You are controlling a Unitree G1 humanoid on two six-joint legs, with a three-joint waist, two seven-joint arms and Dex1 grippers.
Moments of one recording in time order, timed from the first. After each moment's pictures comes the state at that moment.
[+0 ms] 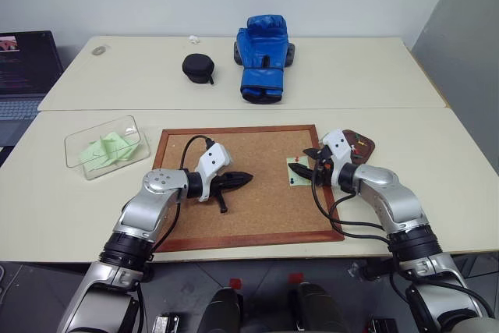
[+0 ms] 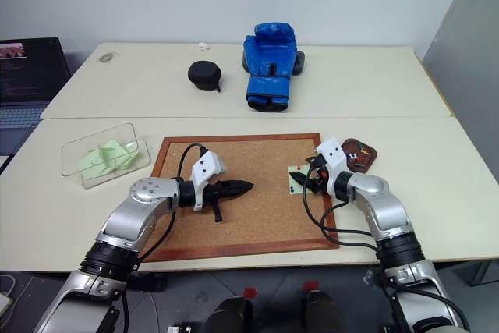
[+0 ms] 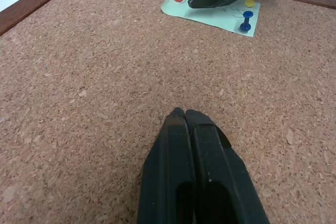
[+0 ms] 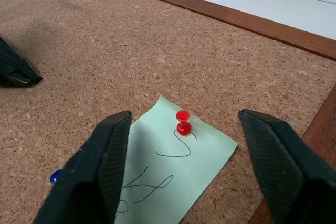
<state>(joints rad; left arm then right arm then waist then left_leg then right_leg) -0.45 0.53 -0.18 0.16 -0.21 0.29 -1.00 -0.51 -0.36 0.14 0.19 0.24 0.42 0.69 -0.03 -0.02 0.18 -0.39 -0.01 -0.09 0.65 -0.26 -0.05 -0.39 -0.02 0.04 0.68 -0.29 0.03</state>
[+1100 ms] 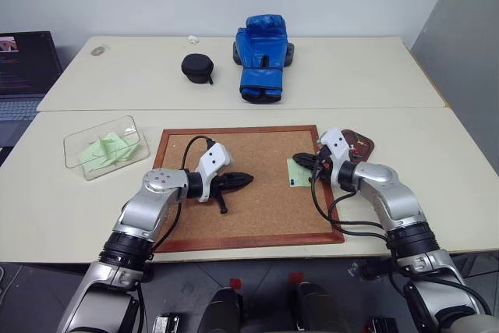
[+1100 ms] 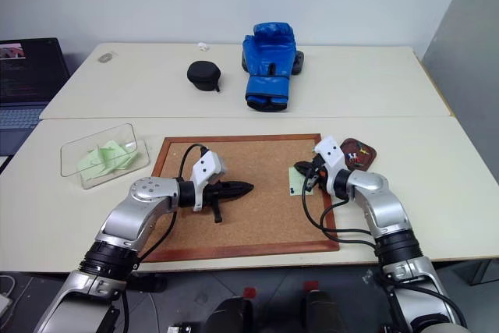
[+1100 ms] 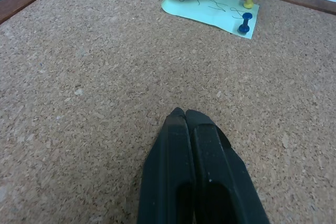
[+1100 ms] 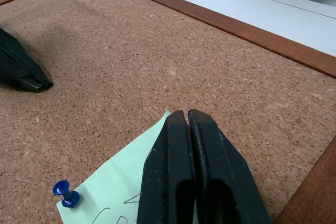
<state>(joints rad) -0.45 0.53 -0.18 0.13 -0.21 0.37 -1.01 -0.53 -0.36 0.13 0.22 0.21 0.38 0.77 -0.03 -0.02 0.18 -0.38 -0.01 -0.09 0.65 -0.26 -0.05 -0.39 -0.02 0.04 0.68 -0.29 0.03</state>
